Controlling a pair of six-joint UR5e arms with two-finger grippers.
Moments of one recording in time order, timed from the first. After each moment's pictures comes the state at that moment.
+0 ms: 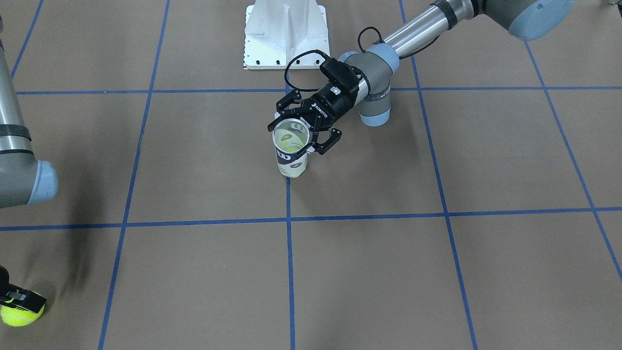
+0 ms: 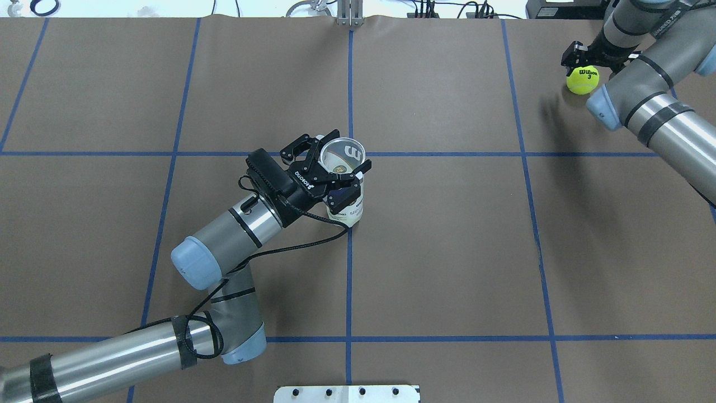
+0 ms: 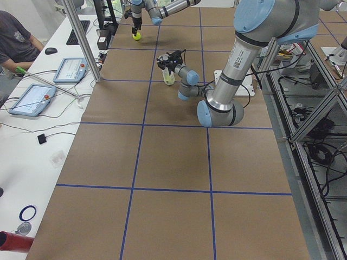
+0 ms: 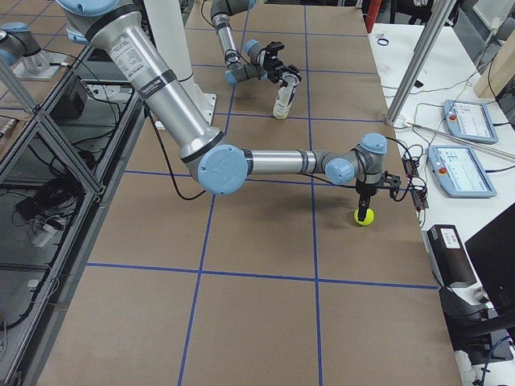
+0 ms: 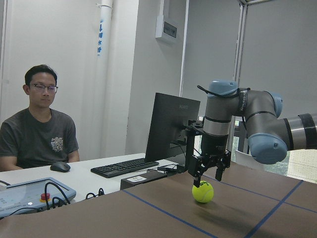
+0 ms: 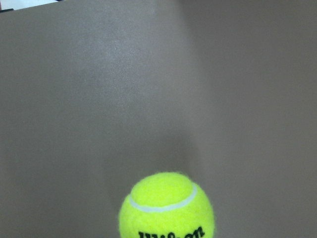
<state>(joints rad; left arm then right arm) -0.37 -2.26 -1.18 -3.44 -1.14 -0.39 1.14 -0.91 0.90 -1.12 2.01 0.92</state>
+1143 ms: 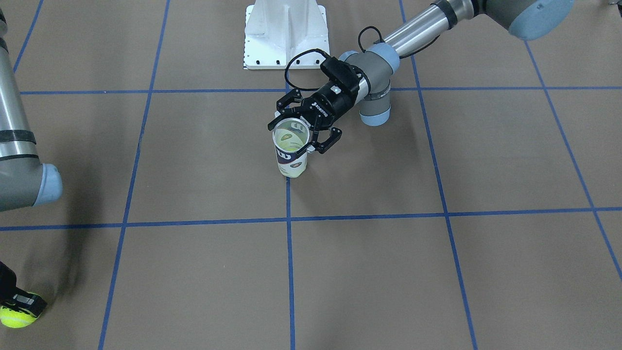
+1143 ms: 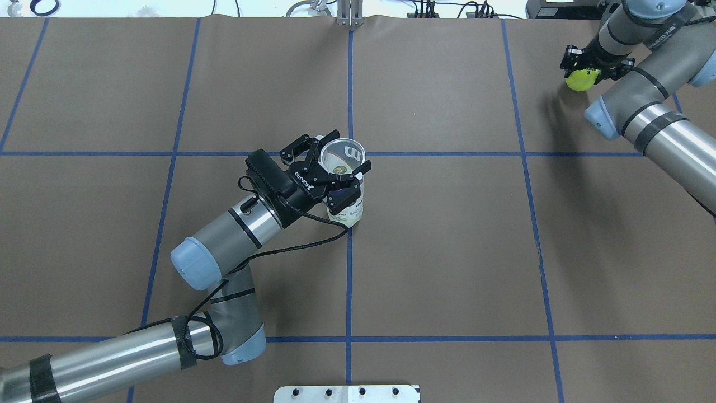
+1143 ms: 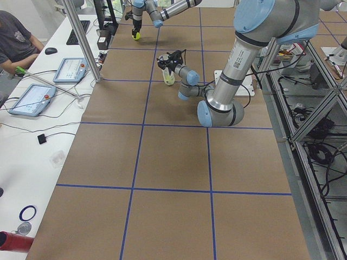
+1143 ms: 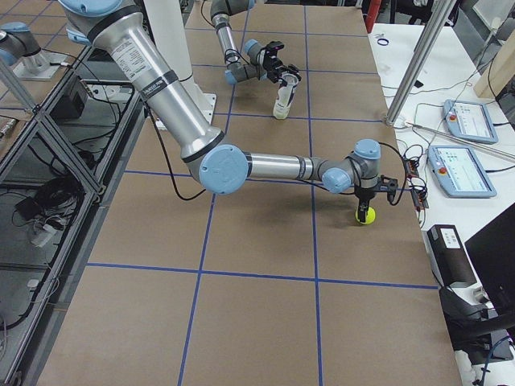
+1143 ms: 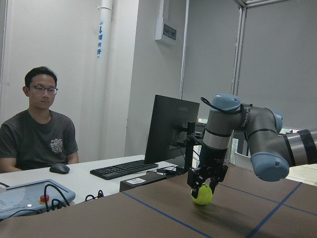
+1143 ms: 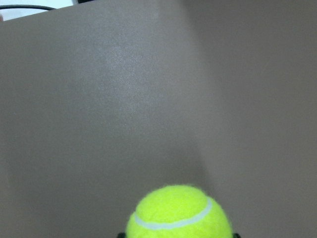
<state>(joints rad) -0.37 -2.26 -1.18 -3.44 -1.14 -0.38 1.12 -0.92 0.90 -1.02 1.98 1.01</state>
